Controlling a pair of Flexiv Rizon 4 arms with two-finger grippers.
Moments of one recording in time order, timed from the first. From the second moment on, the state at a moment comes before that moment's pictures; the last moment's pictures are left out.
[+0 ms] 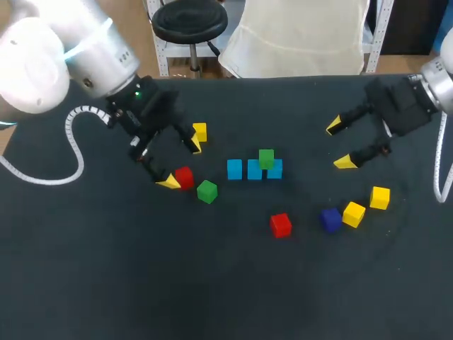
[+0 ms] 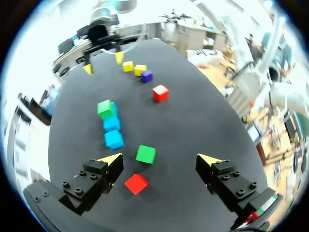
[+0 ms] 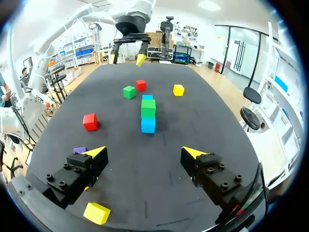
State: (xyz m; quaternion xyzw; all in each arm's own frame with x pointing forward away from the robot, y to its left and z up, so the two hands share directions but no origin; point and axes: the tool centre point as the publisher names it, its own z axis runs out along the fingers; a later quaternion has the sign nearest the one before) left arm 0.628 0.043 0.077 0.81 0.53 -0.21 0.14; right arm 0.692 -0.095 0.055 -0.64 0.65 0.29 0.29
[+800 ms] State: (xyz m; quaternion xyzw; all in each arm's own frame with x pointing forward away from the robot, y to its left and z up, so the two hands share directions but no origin) left arm 0.636 0.043 0.073 0.89 0.44 -0.12 0.05; right arm 0.691 -0.095 0.055 -0.64 0.65 0.29 0.29
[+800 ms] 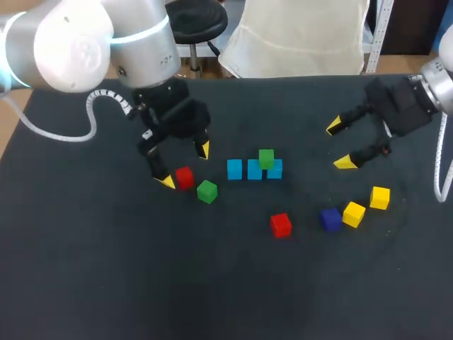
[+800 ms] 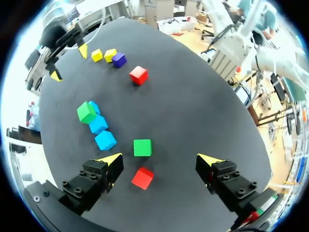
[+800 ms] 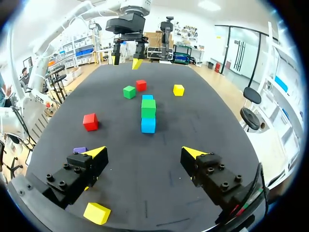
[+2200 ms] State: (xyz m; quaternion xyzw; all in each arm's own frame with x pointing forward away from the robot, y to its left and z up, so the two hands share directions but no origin) left arm 0.651 0.024 0.001 0.86 0.48 -0.13 0.08; right arm 0.692 -0.095 0.055 -0.64 0.65 0.29 0.29
